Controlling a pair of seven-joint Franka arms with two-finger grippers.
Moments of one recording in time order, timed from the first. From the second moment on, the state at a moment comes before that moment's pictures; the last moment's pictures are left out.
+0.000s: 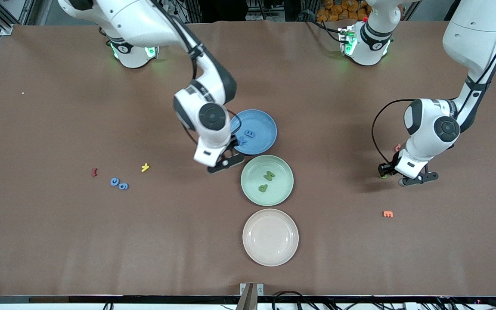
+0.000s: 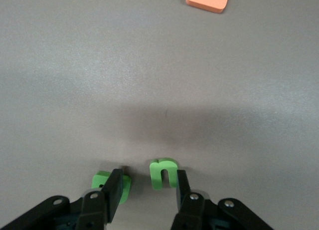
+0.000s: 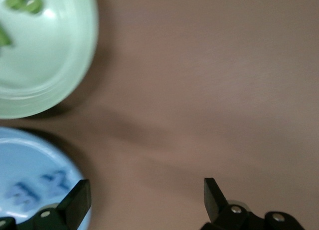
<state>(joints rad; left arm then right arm) 0.17 0.45 -0.17 -2.20 0.14 2.73 -0.29 0.64 0.62 0.00 -1.58 -0.02 2.08 0.26</state>
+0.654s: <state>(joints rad) 0.17 0.45 -0.18 -2.20 0.14 2.73 -0.29 0.30 0.59 0.00 -1.57 -0.05 2.09 -0.02</state>
